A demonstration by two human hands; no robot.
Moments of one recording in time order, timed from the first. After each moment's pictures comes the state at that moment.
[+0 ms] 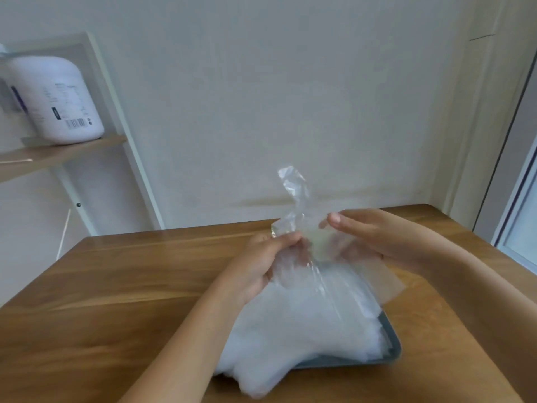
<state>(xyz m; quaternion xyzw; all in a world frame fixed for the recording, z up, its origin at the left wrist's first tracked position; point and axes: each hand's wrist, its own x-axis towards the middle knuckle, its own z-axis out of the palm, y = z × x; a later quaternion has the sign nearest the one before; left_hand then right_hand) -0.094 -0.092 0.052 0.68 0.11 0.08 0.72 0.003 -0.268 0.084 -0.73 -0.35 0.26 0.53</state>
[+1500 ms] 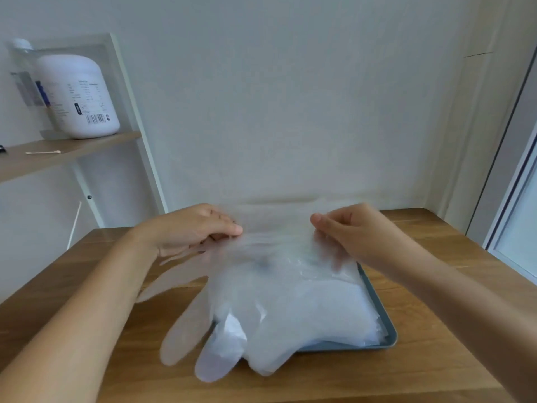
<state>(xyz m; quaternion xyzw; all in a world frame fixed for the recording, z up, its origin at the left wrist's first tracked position) -0.166 -0.009 0.122 0.87 0.09 -0.02 0.49 -0.064 -0.248 0.107 -0.80 -0.34 0.11 0.48</state>
